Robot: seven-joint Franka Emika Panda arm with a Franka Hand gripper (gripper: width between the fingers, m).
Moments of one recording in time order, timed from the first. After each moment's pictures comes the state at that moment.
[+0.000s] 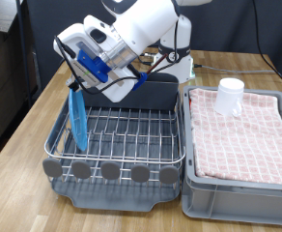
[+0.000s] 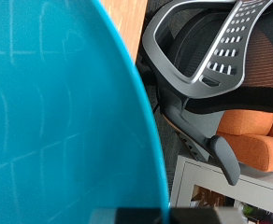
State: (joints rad) arm 0.25 0.14 -0.57 -2.30 -1.38 2.50 1.33
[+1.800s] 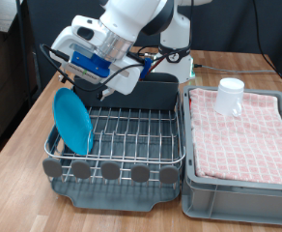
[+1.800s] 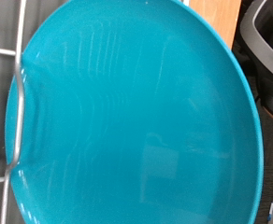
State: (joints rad) arm 0.24 0.09 -0.58 -2.31 -0.80 2.57 0.87
